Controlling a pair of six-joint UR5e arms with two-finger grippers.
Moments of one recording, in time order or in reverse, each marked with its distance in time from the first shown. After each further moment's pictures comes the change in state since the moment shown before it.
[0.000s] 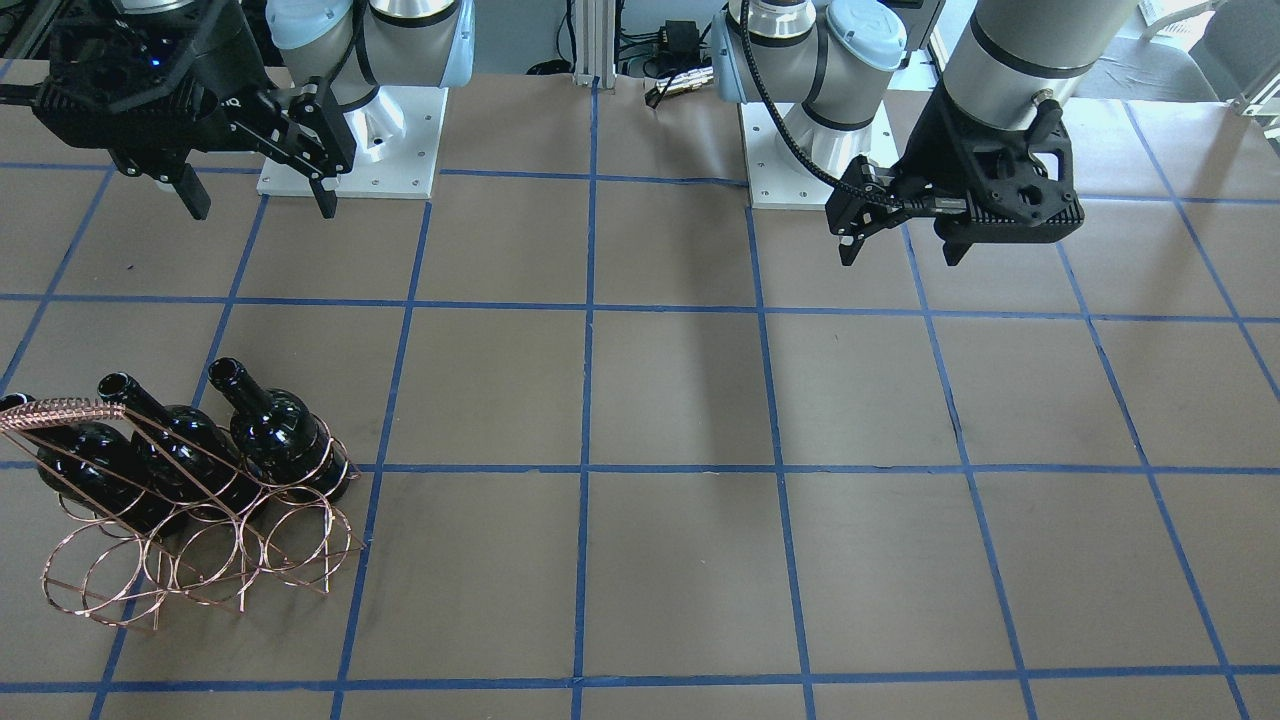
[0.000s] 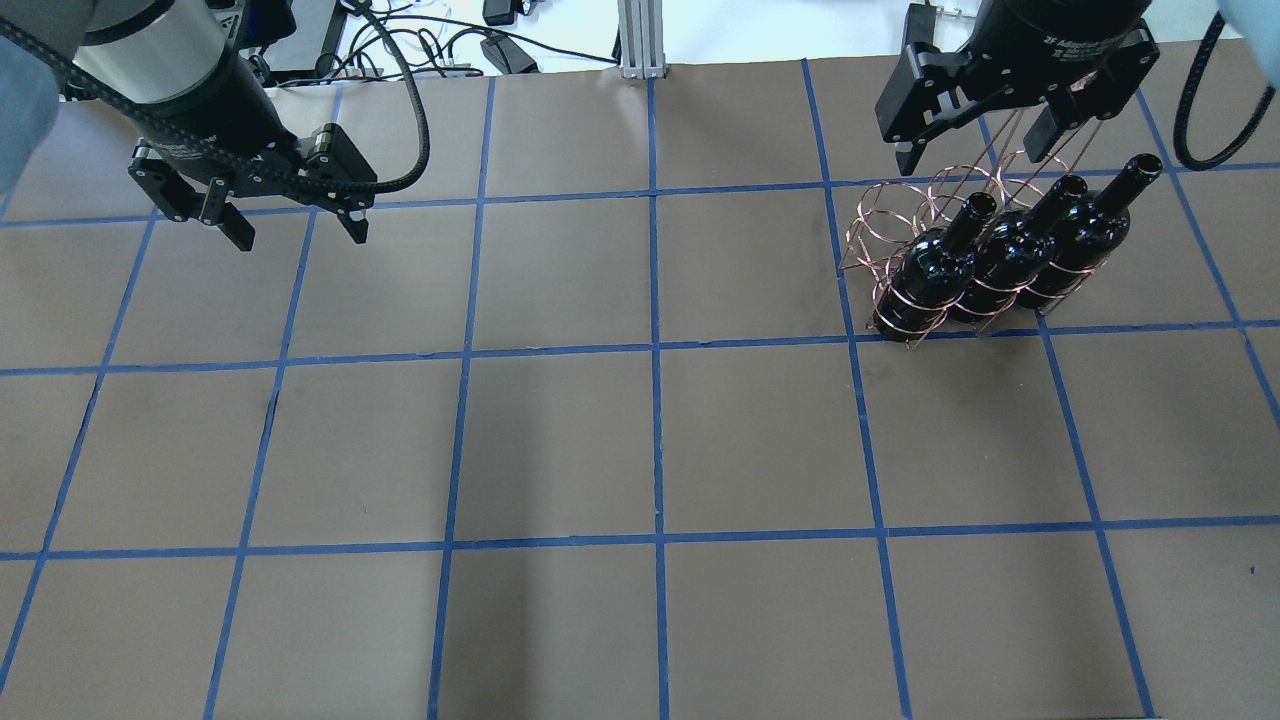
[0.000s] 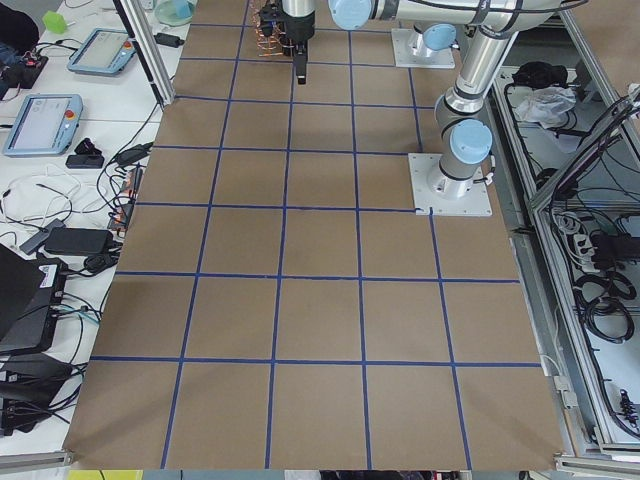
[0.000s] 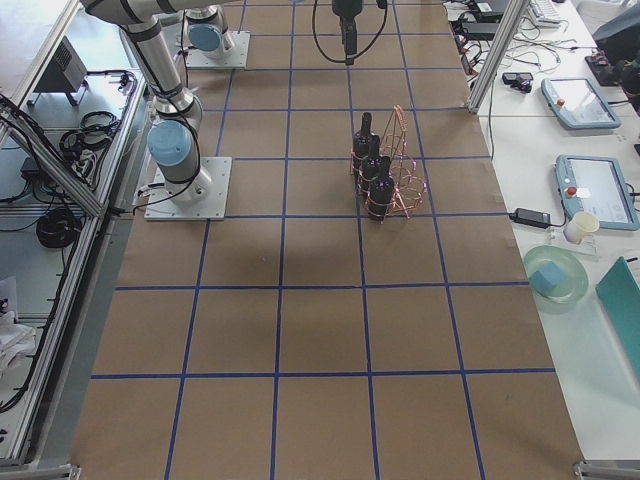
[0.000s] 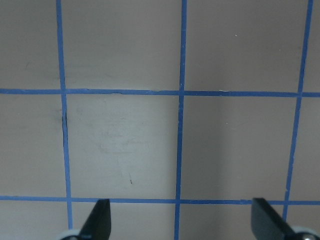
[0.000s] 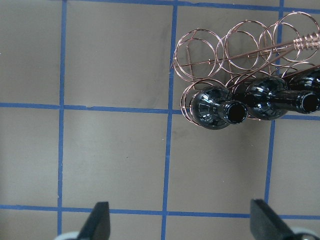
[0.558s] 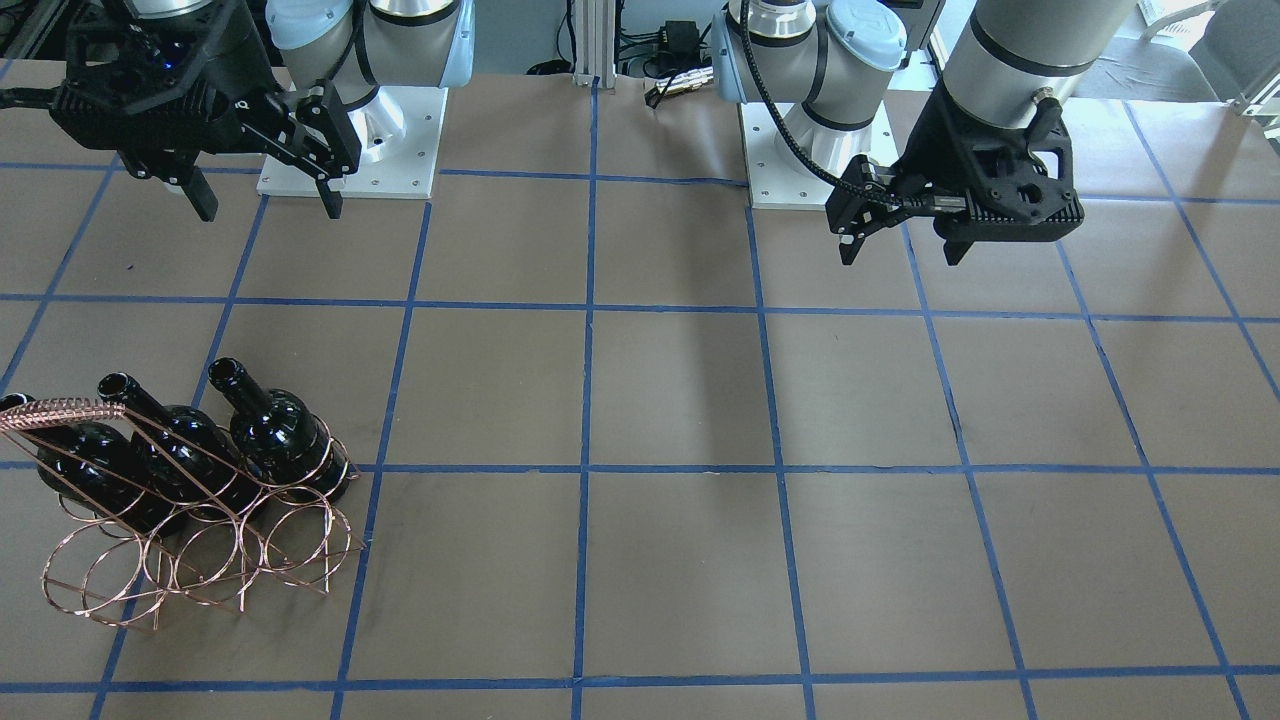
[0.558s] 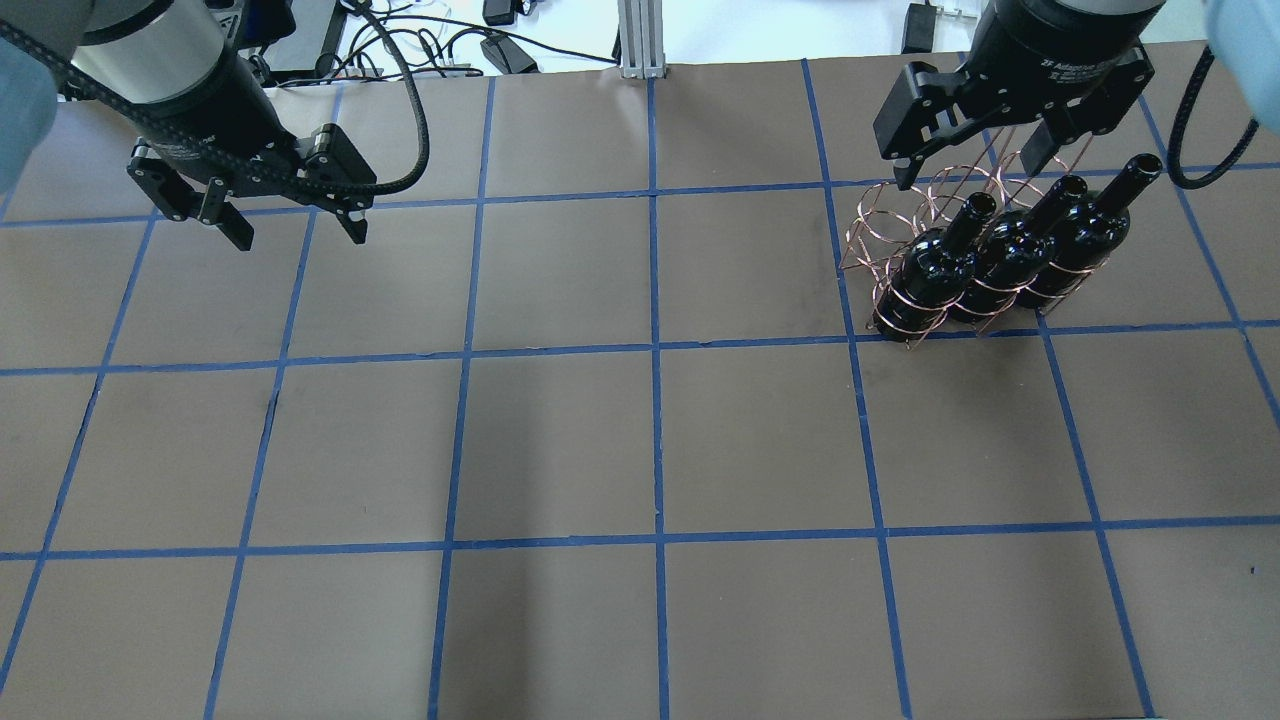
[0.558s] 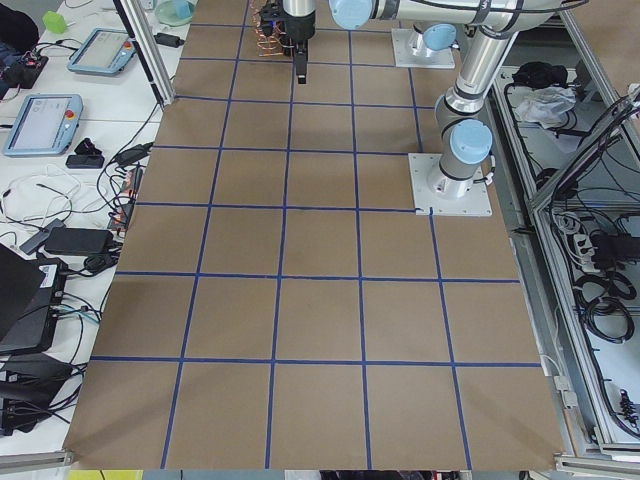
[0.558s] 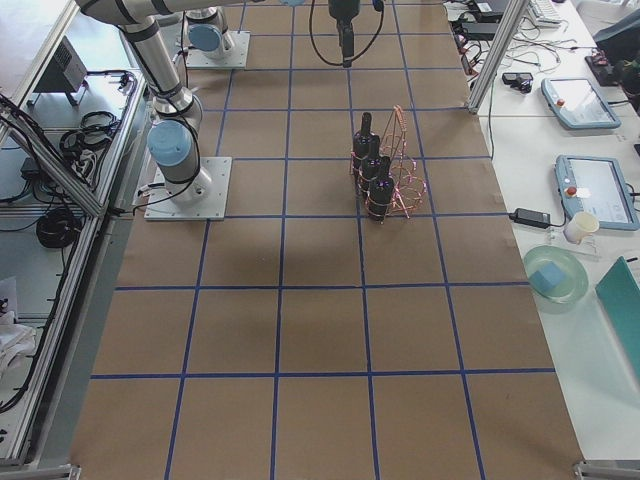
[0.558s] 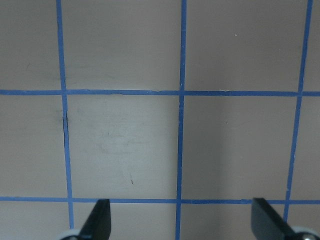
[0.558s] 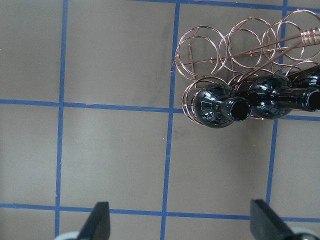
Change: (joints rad) left arm -0.001 0.003 0.000 0.000 0.002 0.006; right arm 0.000 -0.029 0.049 -0.035 0.002 -0.022
